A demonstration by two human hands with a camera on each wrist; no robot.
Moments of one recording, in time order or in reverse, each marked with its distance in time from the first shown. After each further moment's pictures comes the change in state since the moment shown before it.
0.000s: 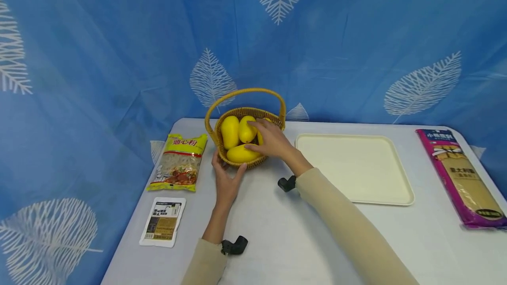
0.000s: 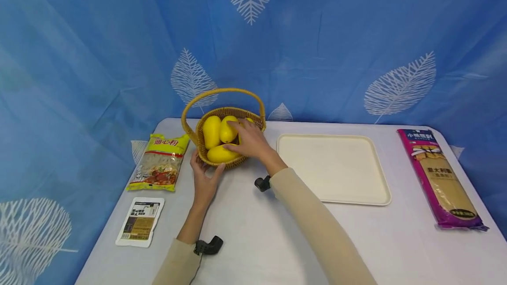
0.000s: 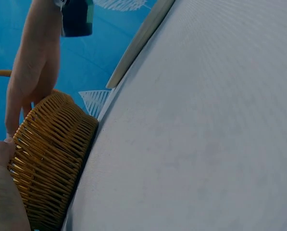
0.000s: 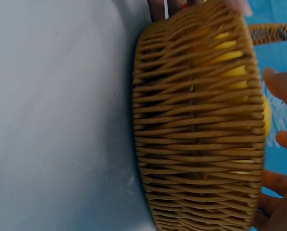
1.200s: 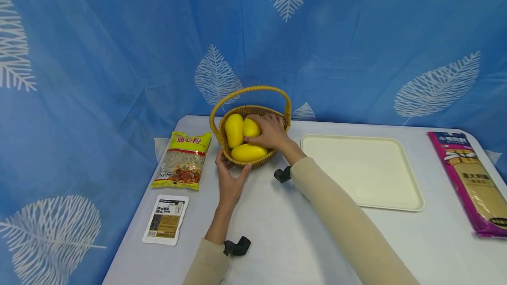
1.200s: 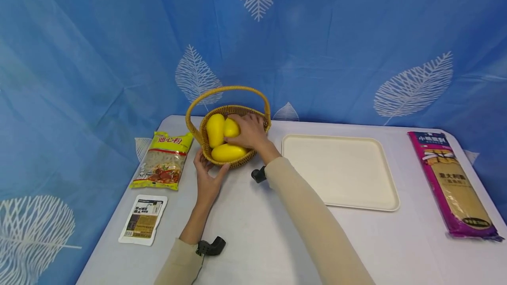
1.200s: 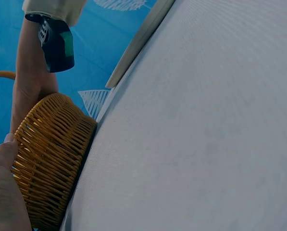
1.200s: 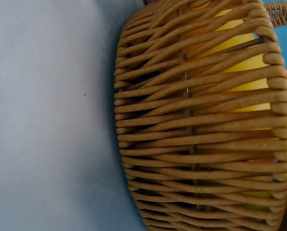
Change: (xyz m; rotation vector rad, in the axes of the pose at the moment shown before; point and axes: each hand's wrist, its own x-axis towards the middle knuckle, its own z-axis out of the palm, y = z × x) left_hand 0.002 -0.006 -0.001 -0.006 0.013 0.041; right_hand 0.035 0.005 0.012 -0.031 0.002 0.058
